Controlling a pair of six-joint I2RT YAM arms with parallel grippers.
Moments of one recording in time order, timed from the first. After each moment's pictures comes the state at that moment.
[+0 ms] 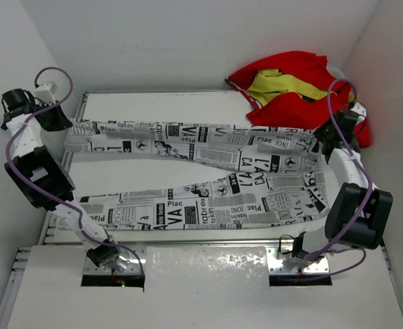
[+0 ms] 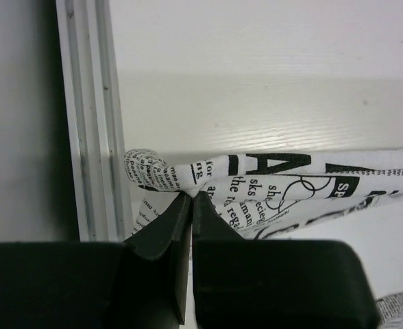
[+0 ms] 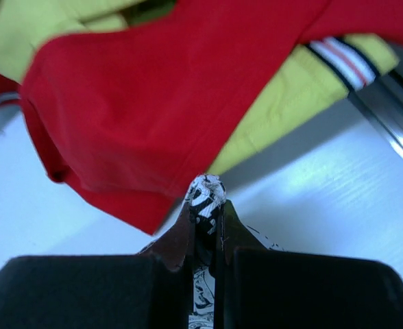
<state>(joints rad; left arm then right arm) 0.62 1.93 1.70 -0.67 0.57 0.36 -0.29 1.46 0.93 0.01 0.06 0.45</state>
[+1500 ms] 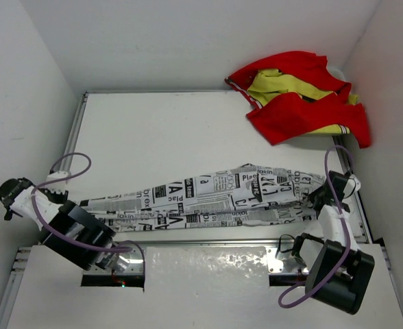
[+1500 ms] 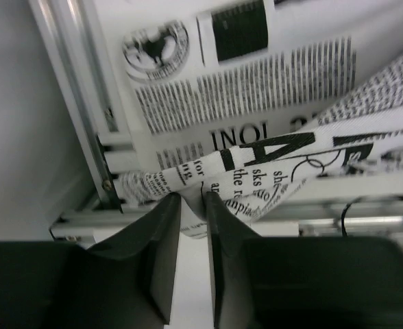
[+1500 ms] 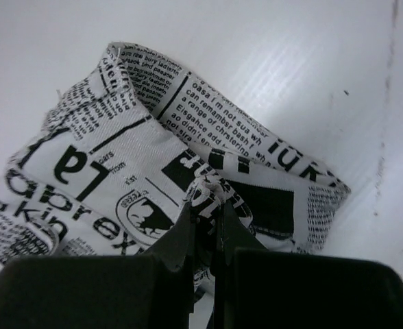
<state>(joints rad) 1.07 1.20 0.81 -0.92 0.35 1.10 -0.43 0.96 0.30 -0.16 0.14 0.54</state>
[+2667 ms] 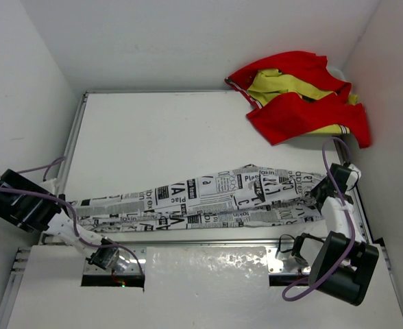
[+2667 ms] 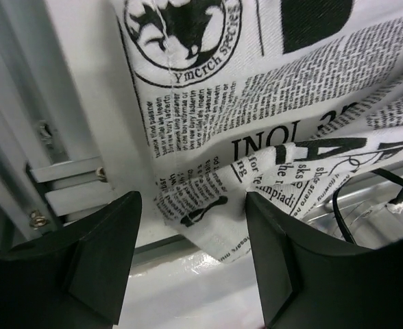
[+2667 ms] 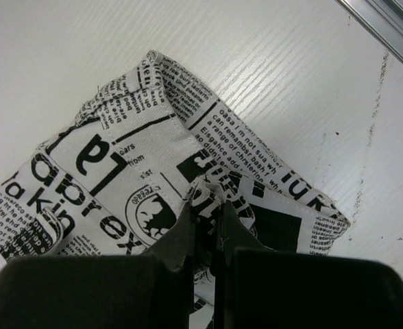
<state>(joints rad) 1.13 1.82 1.12 -1.13 0.31 1.11 -0.43 1.04 0.37 -0.19 0.16 0.39</state>
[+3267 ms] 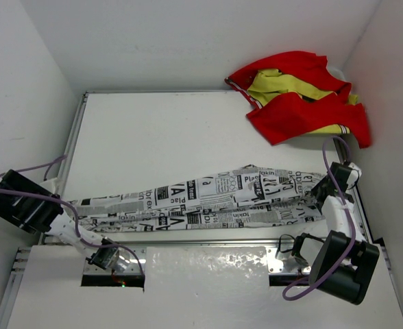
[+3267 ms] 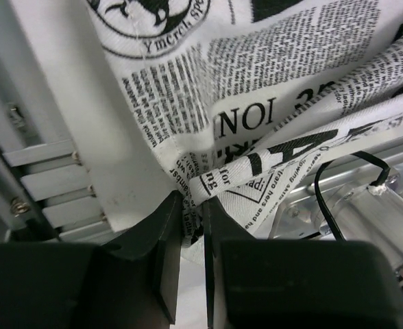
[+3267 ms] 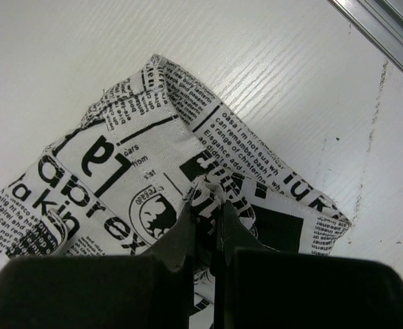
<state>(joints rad) 1.13 1.80 1.11 -1.18 0.28 1.11 -0.43 1.05 0.39 -0.19 0.16 0.38</state>
